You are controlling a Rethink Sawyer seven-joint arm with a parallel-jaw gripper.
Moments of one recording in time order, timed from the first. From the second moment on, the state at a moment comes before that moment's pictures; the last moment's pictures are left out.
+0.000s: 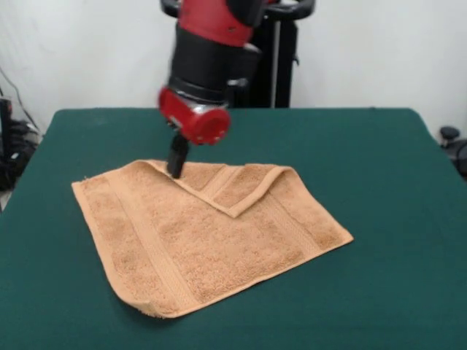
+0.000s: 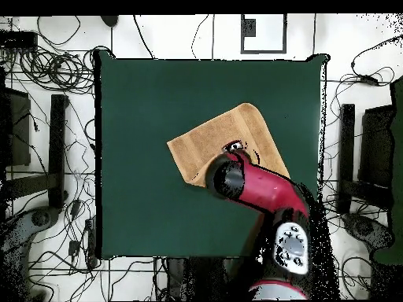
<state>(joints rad) -0.12 -0.53 -0.28 1.64 0.04 0.22 2.46</state>
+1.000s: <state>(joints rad) -0.30 -0.63 0.04 1.53 -0.22 0.30 2.46</state>
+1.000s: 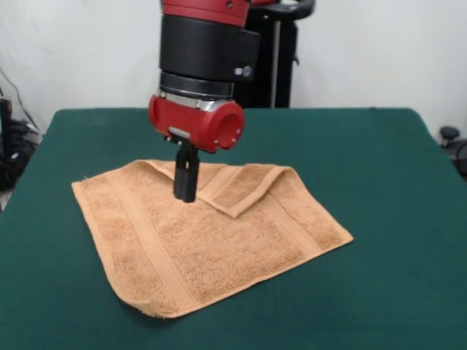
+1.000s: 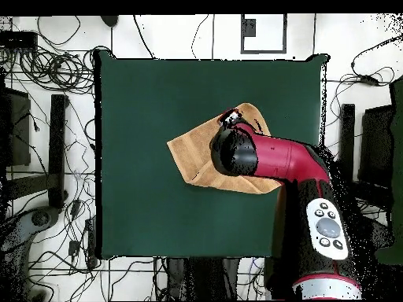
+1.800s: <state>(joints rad) -0.31 -0.65 0.11 1.53 -0.23 0.37 2.46</state>
